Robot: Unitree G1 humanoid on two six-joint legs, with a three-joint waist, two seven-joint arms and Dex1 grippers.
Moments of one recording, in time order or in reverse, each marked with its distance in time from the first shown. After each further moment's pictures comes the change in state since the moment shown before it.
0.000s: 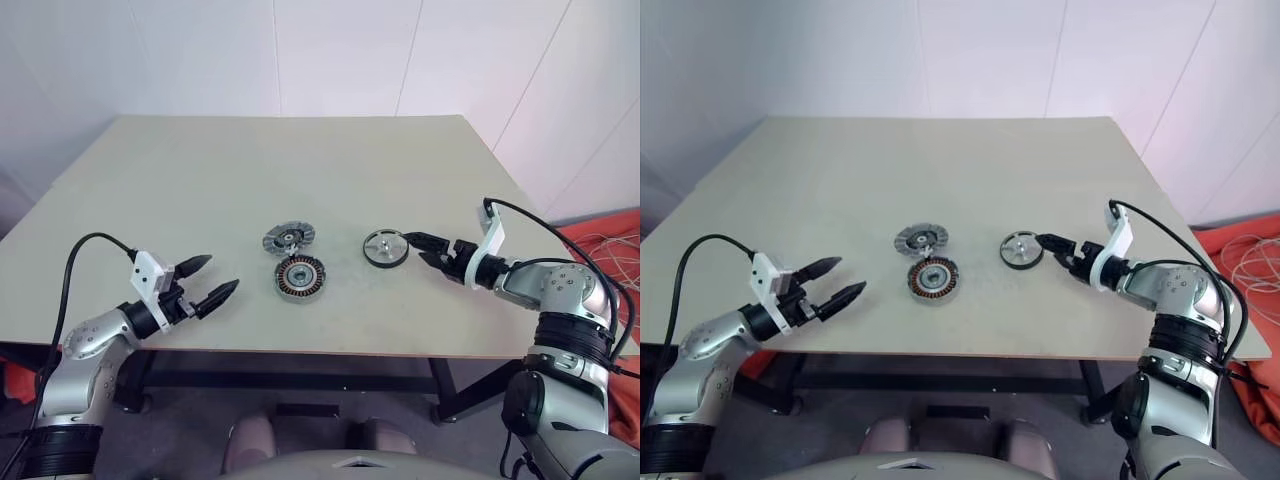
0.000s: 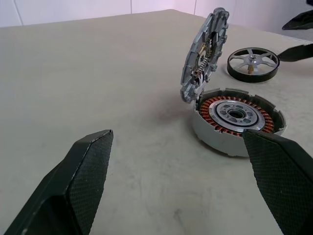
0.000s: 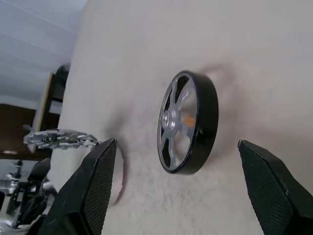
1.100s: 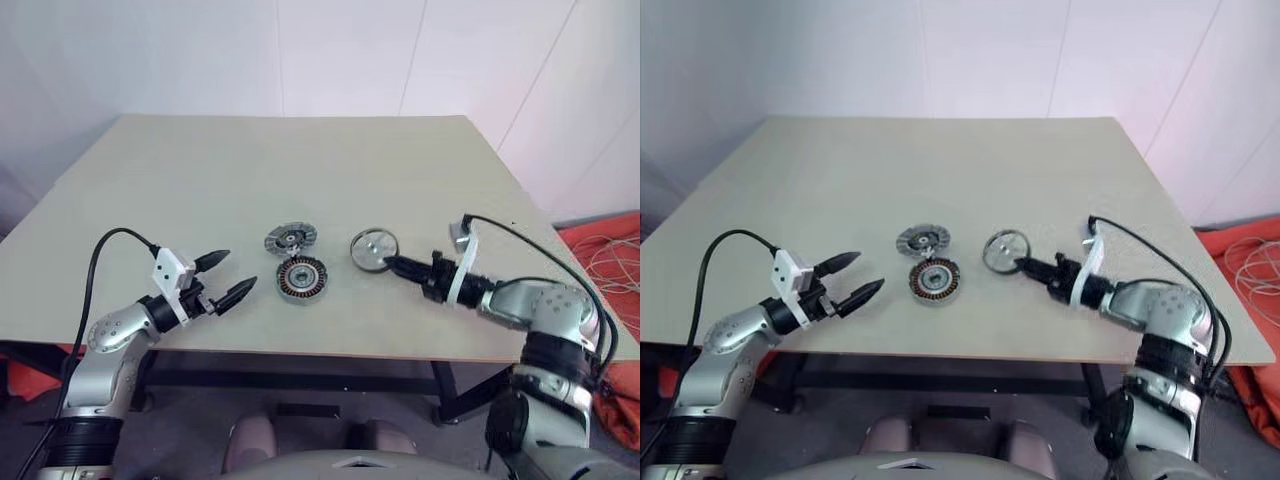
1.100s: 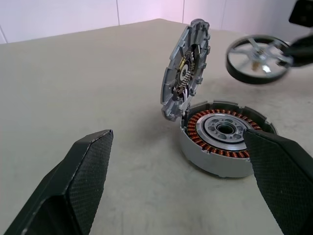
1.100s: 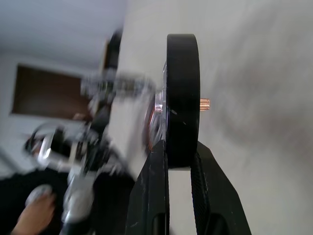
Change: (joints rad) left arm -0.042 -0.051 -0.064 0.007 0.049 -0.053 0.014; right arm 0.178 0.104 0.022 -0.176 0.357 0.226 -0.083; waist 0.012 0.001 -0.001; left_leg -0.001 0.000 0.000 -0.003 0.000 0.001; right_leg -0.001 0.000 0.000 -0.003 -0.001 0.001
